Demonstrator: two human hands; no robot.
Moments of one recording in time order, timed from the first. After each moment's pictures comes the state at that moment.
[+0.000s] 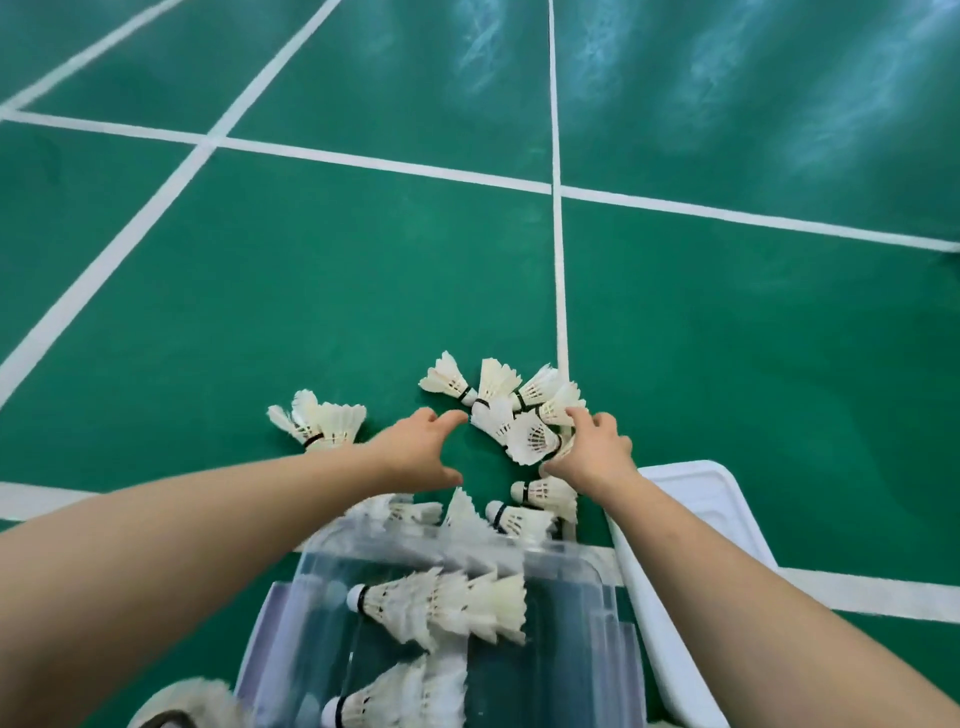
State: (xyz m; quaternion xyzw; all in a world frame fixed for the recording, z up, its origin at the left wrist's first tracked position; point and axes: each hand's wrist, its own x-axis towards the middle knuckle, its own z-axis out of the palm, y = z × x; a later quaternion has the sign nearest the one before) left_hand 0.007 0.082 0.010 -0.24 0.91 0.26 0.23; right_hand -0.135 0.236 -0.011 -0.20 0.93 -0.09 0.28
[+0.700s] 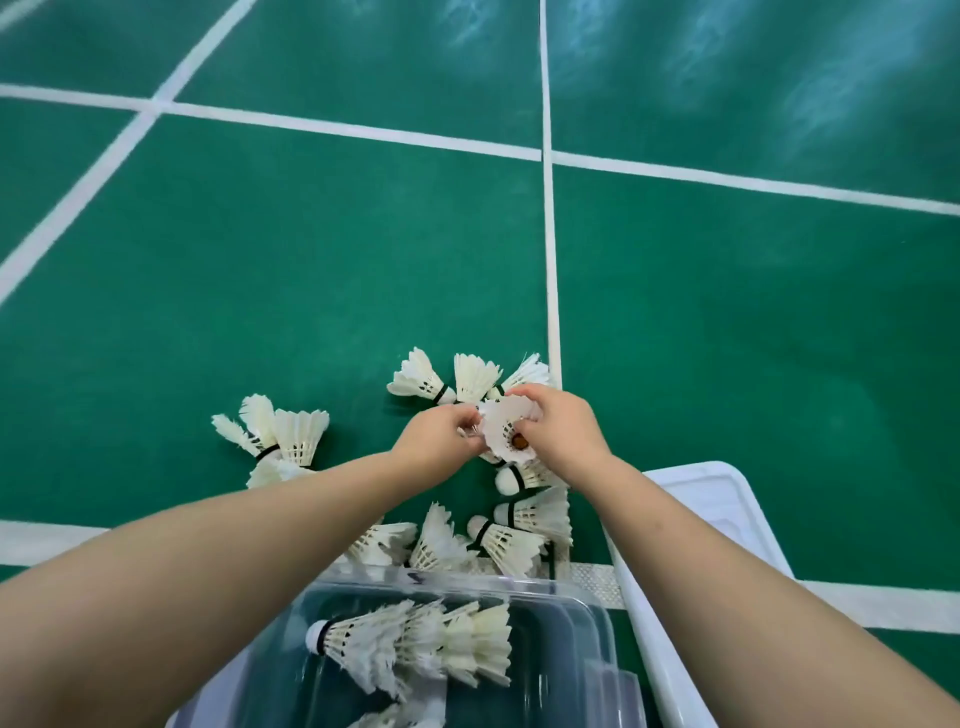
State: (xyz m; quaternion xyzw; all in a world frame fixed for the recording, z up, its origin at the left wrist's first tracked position) left_hand -0.058 0.091 -0.041 -0.33 0.85 0.41 0.09; right_hand -0.164 0.195 -0.035 -0.28 0.88 -0.25 0.28
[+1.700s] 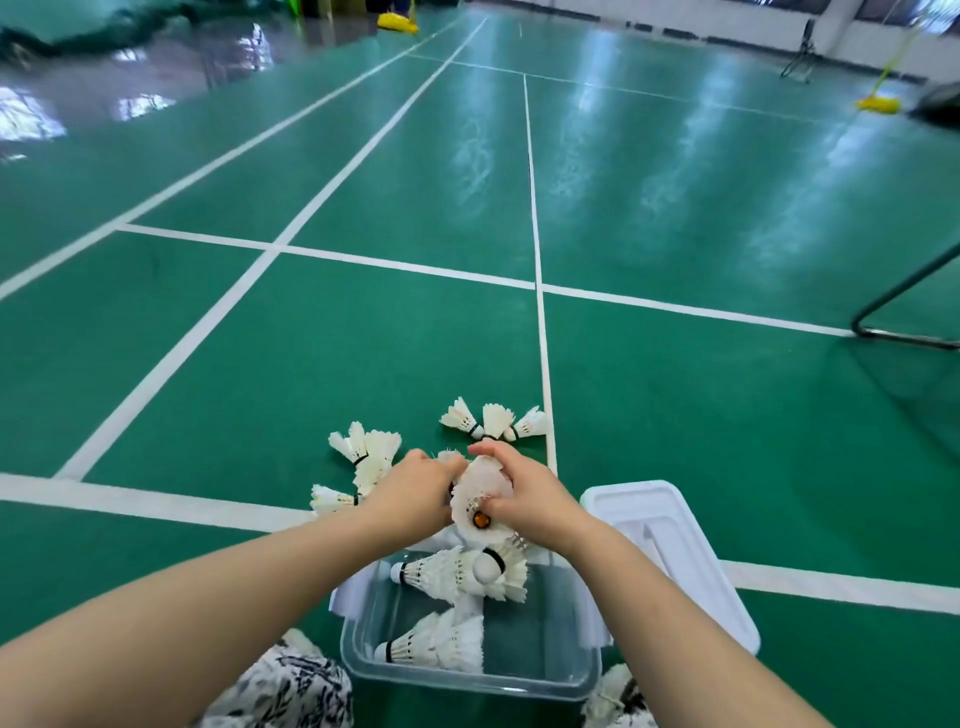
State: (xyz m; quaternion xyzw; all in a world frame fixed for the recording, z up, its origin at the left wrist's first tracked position) left_hand 0.112 0.138 0.088 -0.21 0.96 0.19 0.07; right_hand 0.016 0.266 0.123 -0.40 0.81 -0.30 0.31
